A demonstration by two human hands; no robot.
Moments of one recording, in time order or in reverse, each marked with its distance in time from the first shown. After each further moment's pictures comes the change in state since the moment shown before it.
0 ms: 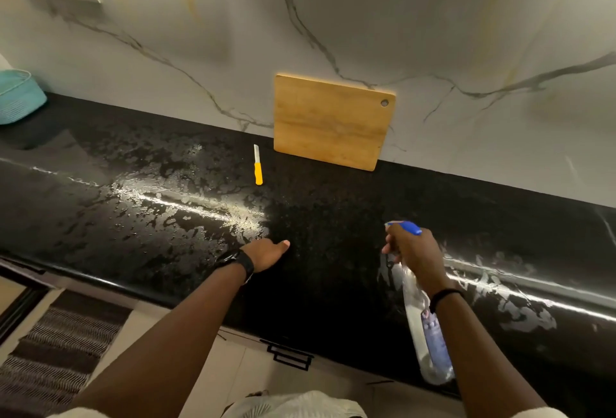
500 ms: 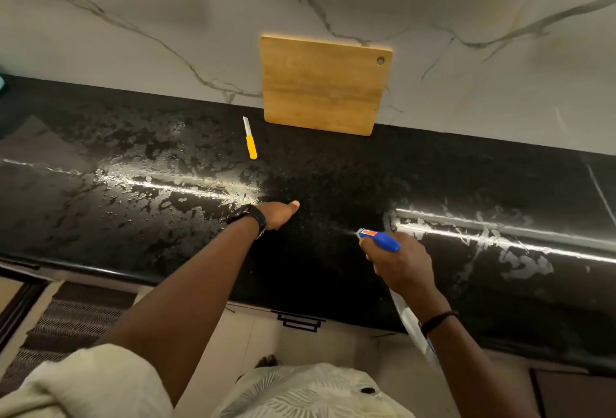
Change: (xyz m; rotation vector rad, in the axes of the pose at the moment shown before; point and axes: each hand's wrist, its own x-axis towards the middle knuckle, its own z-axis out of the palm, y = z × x) left_hand 0.007 0.025 -0.025 0.002 -0.100 0.000; right_hand -0.087 0.017 0.046 -0.388 -0.037 -0.146
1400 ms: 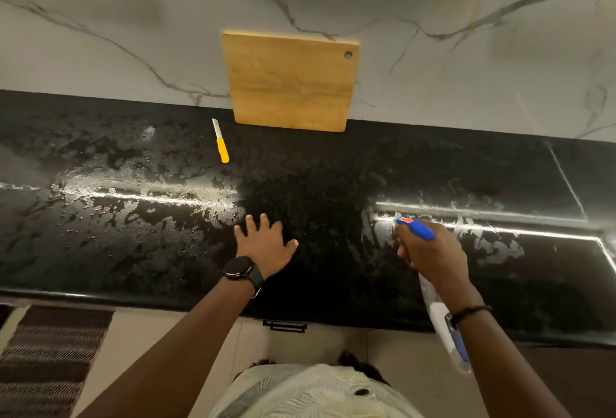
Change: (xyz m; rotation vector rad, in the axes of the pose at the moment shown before) left_hand -0.010 -0.011 0.076 0.394 0.276 0.231; right_hand 0.002 0.047 -0.053 -0.006 0.227 0.263
